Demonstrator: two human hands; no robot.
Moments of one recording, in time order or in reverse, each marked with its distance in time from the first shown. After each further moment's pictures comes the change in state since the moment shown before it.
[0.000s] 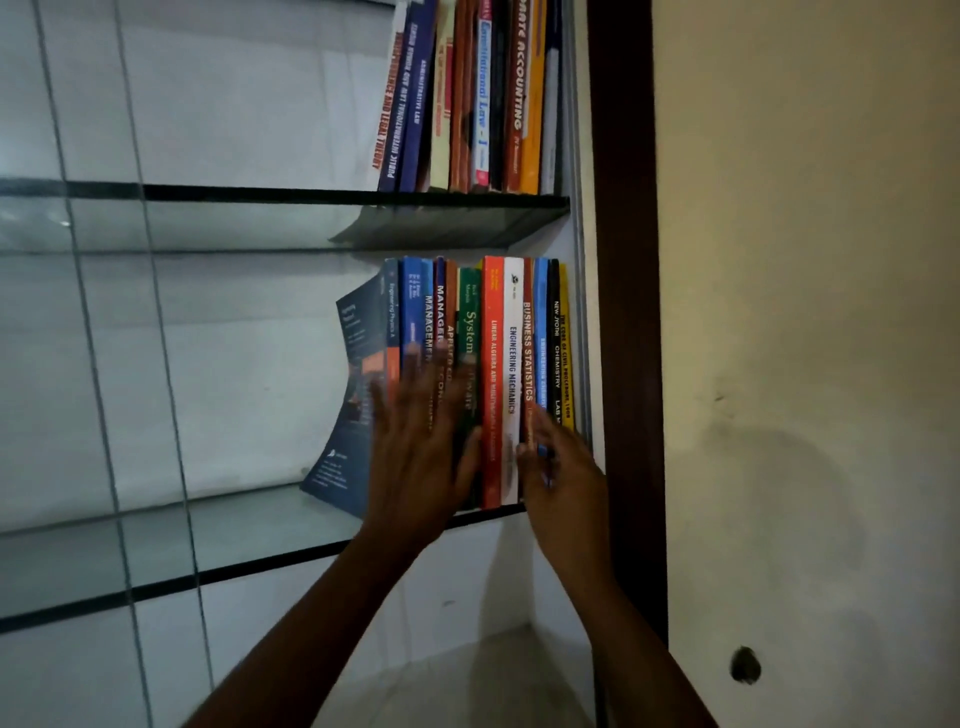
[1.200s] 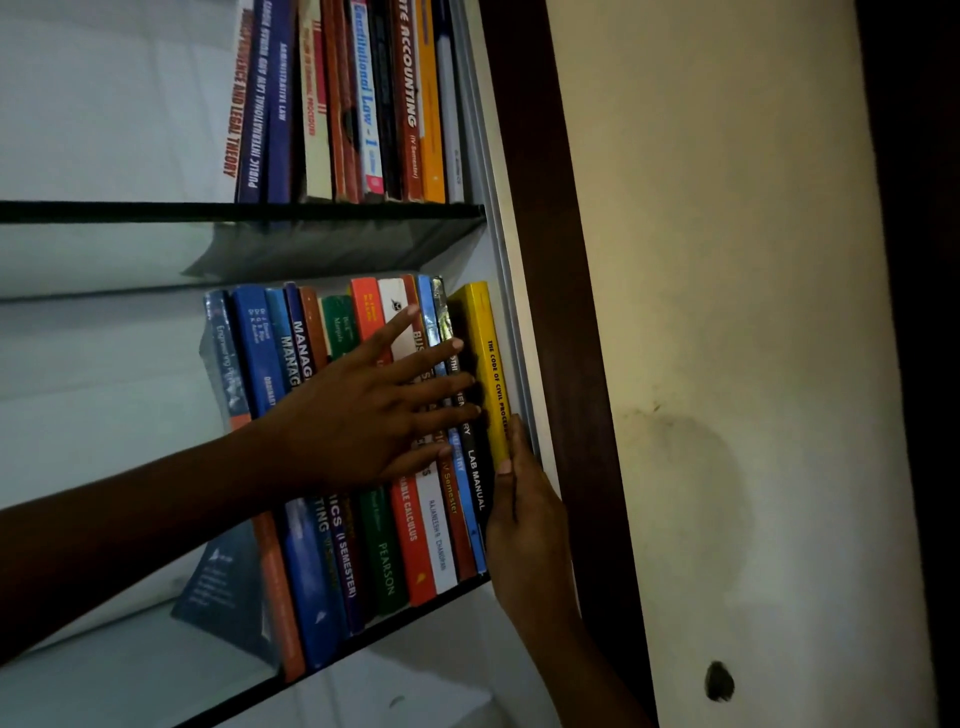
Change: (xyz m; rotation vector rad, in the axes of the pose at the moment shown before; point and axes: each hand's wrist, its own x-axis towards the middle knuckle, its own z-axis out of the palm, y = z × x) left_hand 0.123 -0.041 0.024 0.286 -0.229 1.041; right_hand 0.030 0.013 0.007 -0.003 0.169 0.053
